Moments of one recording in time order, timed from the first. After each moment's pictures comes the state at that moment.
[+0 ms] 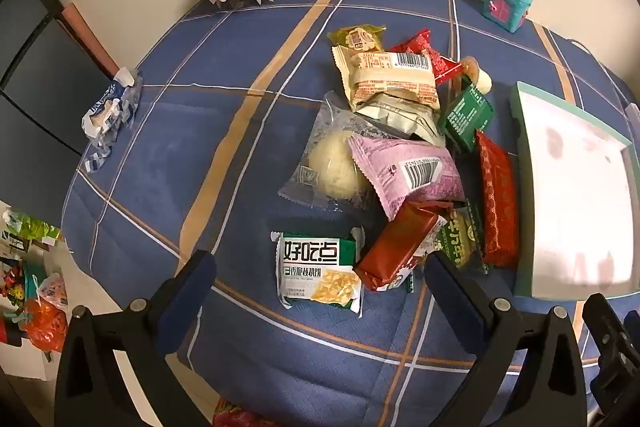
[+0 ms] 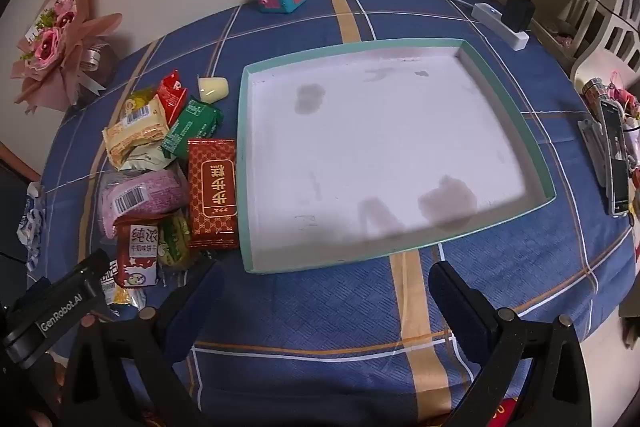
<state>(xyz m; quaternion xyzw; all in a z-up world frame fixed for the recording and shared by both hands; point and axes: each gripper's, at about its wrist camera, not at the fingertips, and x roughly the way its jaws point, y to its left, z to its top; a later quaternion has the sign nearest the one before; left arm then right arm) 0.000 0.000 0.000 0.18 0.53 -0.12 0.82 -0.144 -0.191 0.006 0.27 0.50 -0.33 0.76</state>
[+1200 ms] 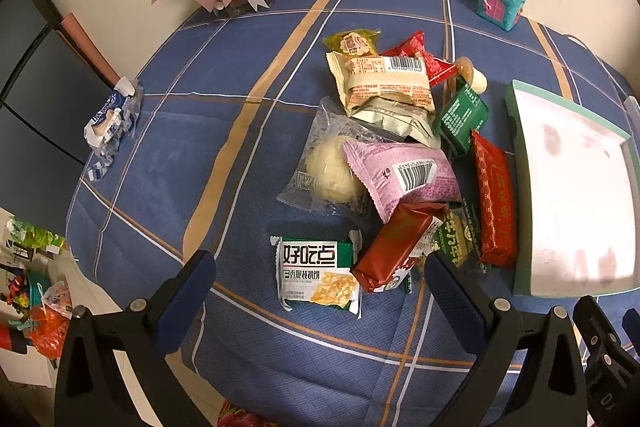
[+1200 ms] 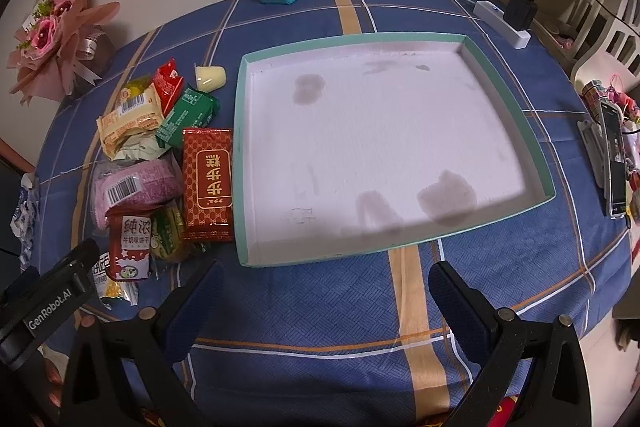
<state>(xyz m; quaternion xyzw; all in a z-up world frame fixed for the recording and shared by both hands) -0.002 -0.003 0.006 0.19 0.52 -0.12 0.82 -0.143 -0.192 0.003 0.26 0.51 -0.33 0.75</state>
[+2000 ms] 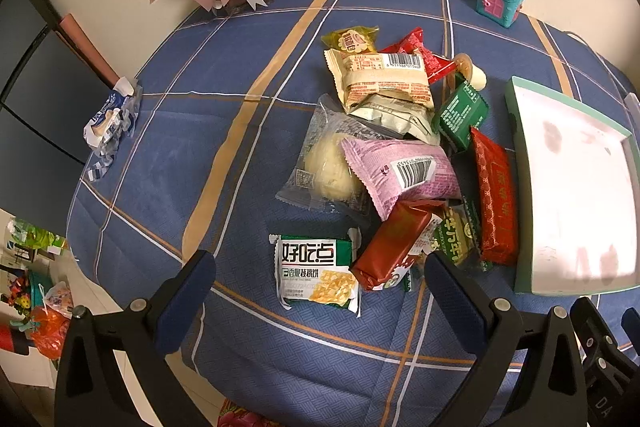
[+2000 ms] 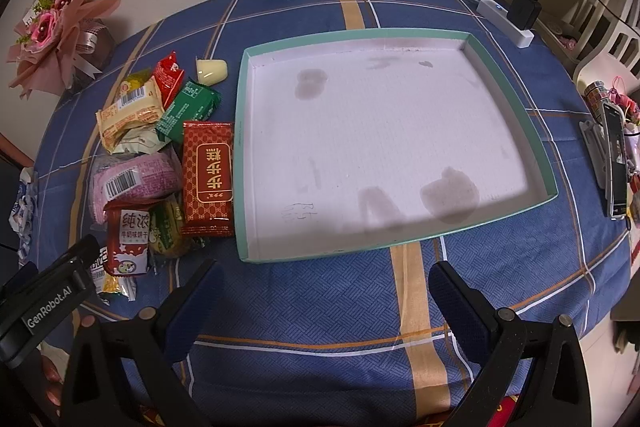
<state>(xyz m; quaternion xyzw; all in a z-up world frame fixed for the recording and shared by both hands) -0.003 -0.004 0.003 0.19 0.52 -0.12 0.82 -0.141 -0.193 0.002 0.26 0.52 -0.32 0.75</state>
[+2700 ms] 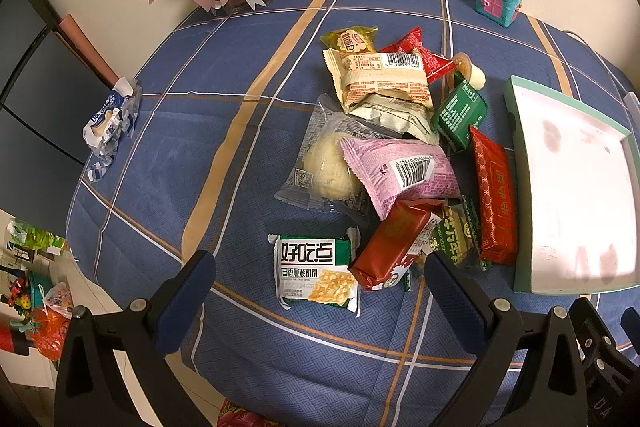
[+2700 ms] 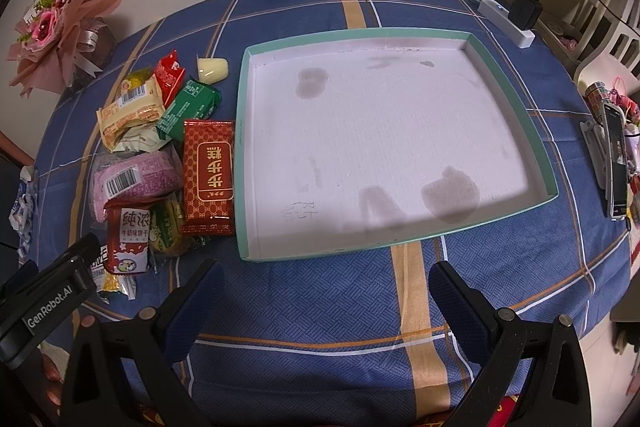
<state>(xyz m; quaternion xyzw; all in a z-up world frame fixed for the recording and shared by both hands) -0.005 -0.004 0.003 0.19 0.52 -0.12 0.82 -0.141 -0.193 0.002 0.26 0.52 -0.32 0.75</state>
